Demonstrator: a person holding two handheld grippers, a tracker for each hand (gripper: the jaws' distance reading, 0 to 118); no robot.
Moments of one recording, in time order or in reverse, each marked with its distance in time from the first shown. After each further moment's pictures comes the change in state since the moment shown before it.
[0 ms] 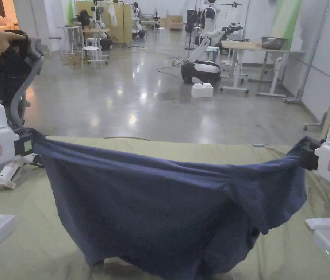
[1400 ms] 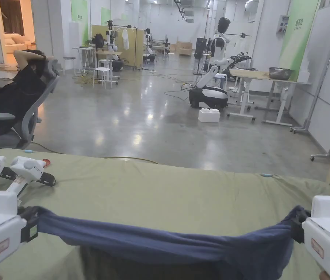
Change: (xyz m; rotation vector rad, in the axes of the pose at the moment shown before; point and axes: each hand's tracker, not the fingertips) left arm -0.006 -0.119 0.032 -0.106 0.006 0.023; right arm -0.031 -0.081 -0.010 -0.107 -0.035 0.066
